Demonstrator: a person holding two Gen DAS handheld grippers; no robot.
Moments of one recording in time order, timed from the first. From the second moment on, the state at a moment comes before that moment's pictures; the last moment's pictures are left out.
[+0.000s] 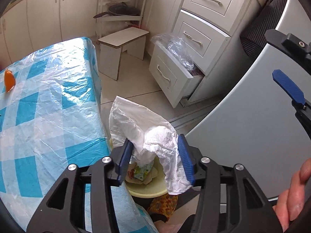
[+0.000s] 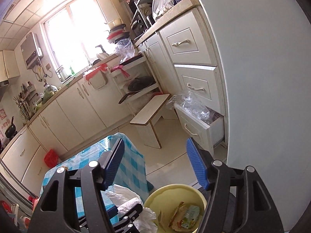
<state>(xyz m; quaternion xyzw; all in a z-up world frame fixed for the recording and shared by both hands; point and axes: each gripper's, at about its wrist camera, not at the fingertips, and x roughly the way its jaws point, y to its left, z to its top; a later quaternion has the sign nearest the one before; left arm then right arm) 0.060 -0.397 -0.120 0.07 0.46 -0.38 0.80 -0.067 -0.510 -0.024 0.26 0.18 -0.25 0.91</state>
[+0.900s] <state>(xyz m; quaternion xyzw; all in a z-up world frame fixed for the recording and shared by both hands) 0.036 -0.238 -0.065 0.08 0.39 -0.28 0.87 -0.036 -0.472 -0.023 0.21 0.21 -0.22 0.93</state>
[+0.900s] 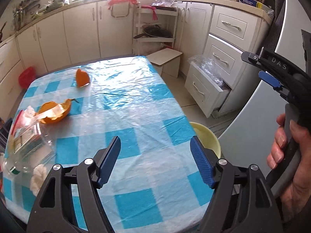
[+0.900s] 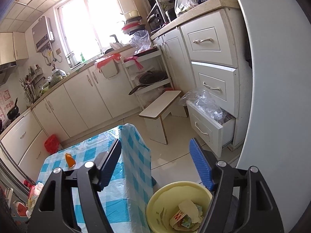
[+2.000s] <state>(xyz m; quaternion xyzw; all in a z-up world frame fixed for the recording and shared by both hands) 0.151 -0.060 -0.077 0.08 0.39 -0.01 0.92 0.012 -0.407 -0.036 0.14 0.26 -0.15 0.94</state>
